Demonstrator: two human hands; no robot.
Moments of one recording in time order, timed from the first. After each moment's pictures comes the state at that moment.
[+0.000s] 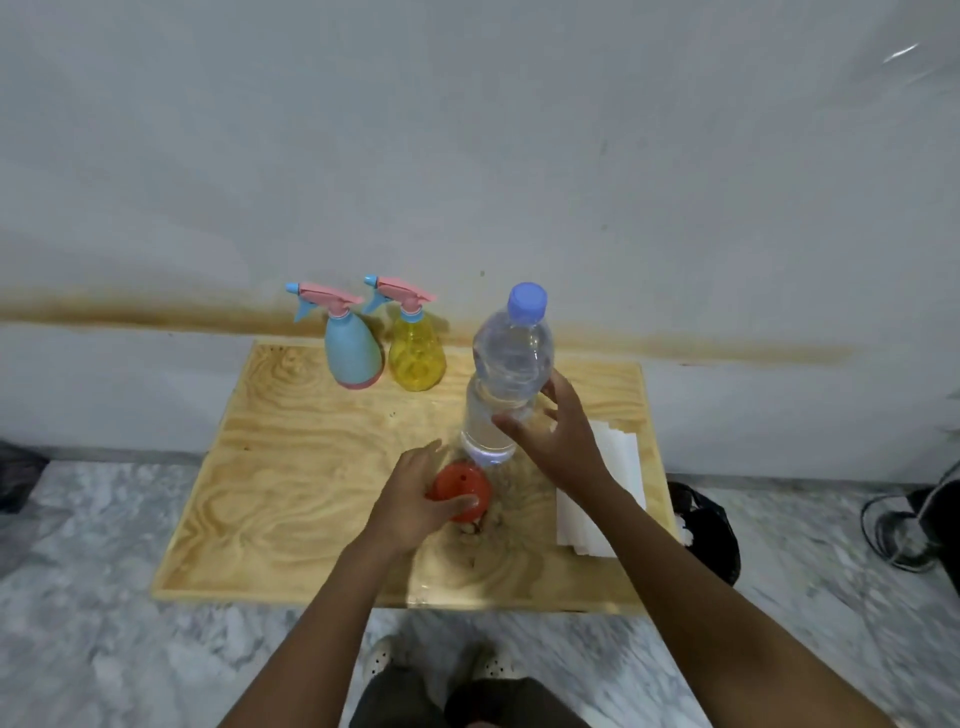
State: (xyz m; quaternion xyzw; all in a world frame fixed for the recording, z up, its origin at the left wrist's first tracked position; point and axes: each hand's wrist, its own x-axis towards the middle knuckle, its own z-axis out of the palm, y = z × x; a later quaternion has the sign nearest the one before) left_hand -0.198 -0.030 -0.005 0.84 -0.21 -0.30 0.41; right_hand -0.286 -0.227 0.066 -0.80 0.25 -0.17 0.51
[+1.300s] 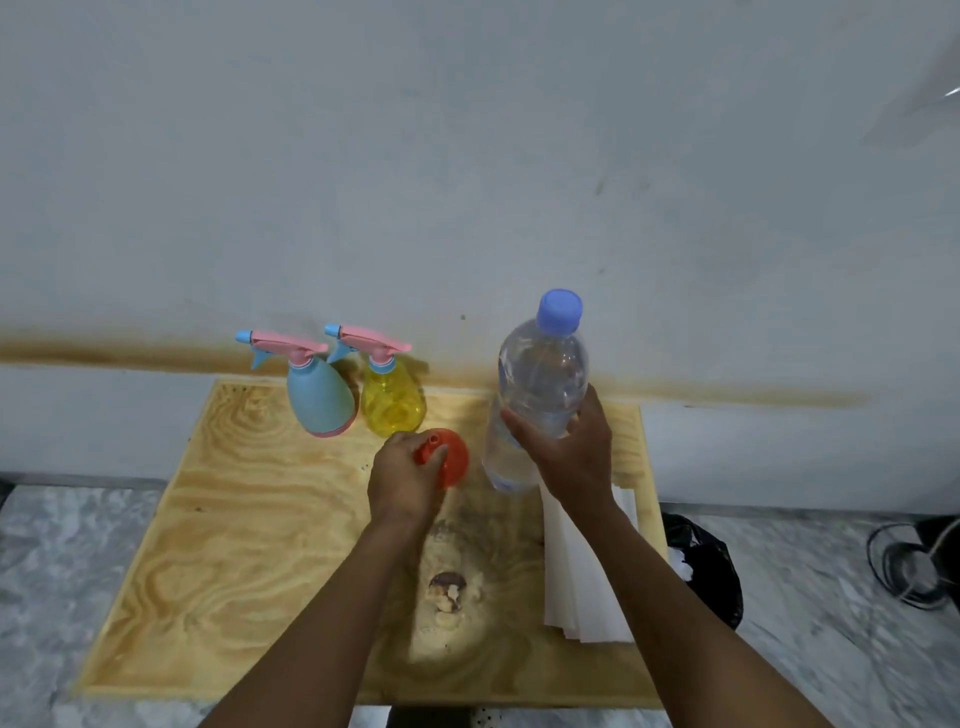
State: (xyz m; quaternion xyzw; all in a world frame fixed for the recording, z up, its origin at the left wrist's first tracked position) left_hand -0.133 -0.125 -0.006 0.88 -0.12 -0.11 0.44; right_hand -0.239 -0.277 0.077 -0.75 0.30 -0.30 0.50
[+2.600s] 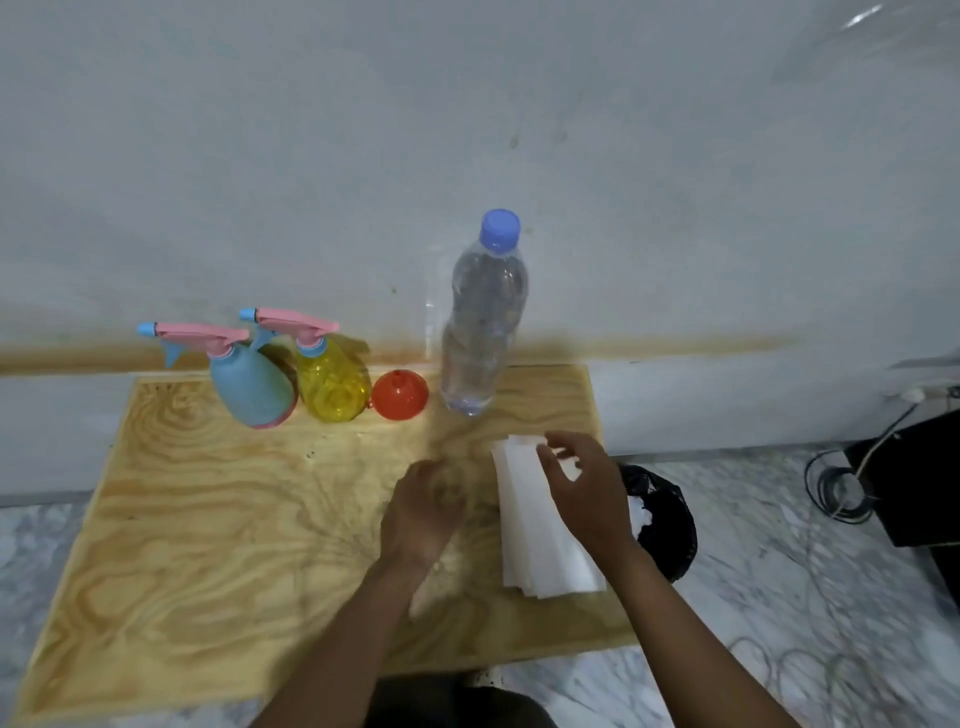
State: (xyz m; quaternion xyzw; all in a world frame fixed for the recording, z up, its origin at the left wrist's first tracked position) left_hand -0.212 -0.146 -0.031 0.89 -0.19 -0.29 0.29; right_hand -0.339 -0.304 0.025 -0.81 0.40 -0.17 0.39
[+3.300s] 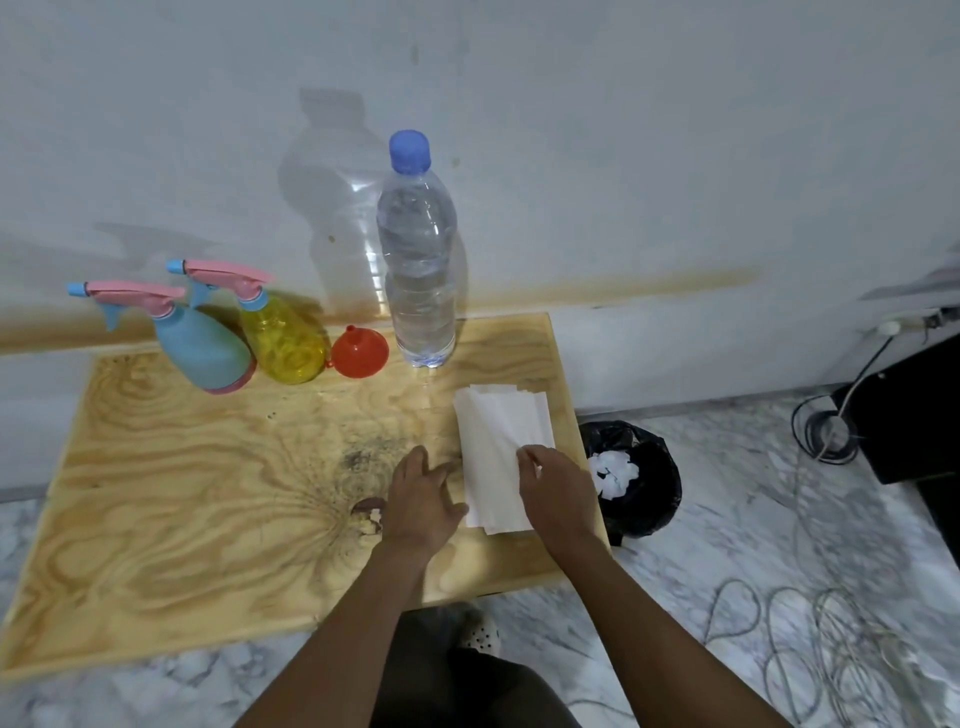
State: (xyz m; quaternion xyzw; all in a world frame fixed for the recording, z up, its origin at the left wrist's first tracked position) left_hand -0.279 -0.151 -0.049 0.90 -0.31 -0.29 0.13; right_hand -0.397 -0.282 -0.025 -0.83 0.47 -0.08 0.28
